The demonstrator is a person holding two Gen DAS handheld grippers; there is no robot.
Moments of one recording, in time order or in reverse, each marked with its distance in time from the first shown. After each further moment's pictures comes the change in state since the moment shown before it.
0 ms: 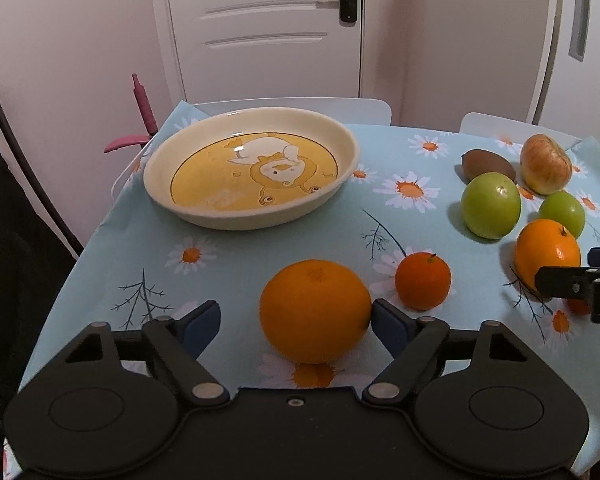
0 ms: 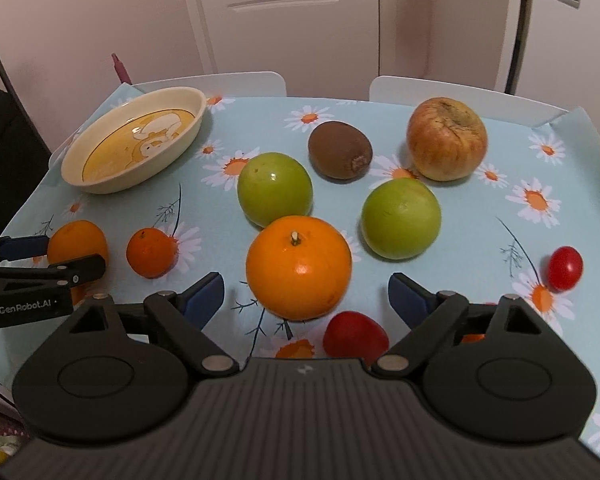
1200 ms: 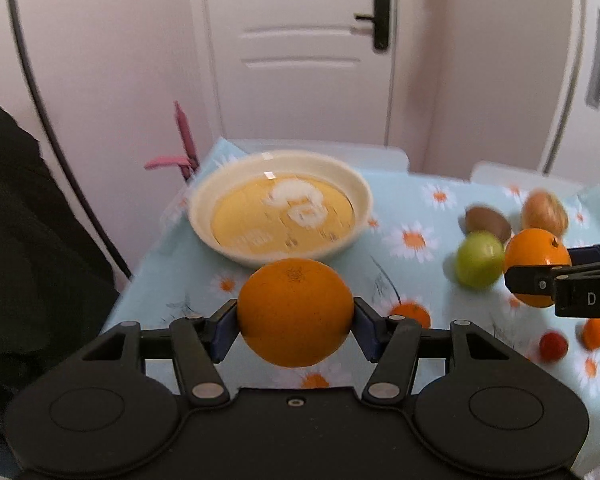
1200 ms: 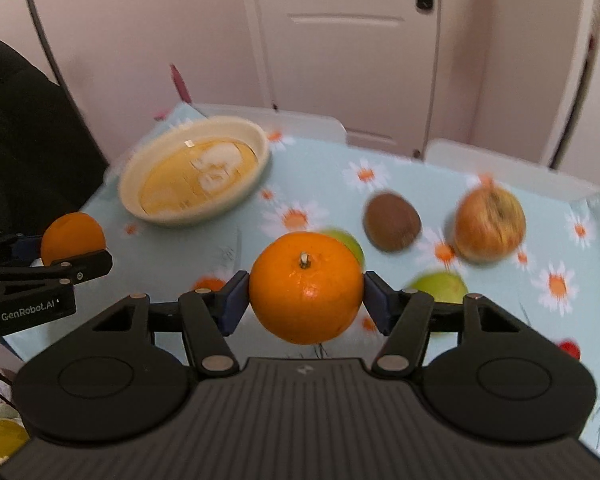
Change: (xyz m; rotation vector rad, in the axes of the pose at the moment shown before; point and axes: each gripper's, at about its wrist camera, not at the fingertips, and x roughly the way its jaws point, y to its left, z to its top) left arm -0.062 -0.001 0.031 -0.088 -0.047 0.092; right arm -0.030 0.024 0.059 -0.131 -0.023 0.129
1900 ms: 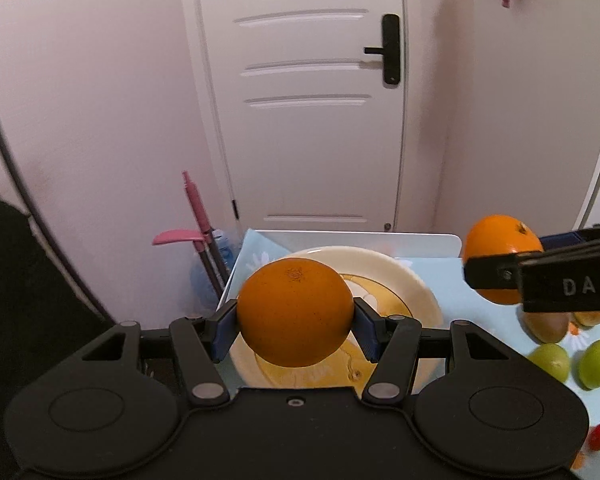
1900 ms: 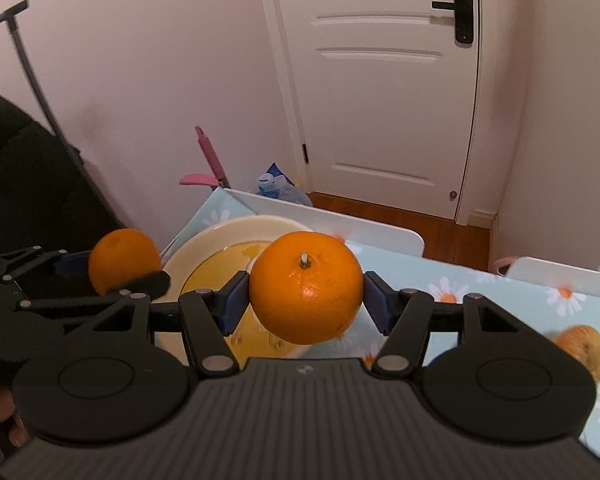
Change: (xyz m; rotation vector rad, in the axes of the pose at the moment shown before) left arm 0.073 0.041 0.095 0.072 -0.076 -0.010; right arm 0.074 0.049 0.115 0.029 -0.064 0.062
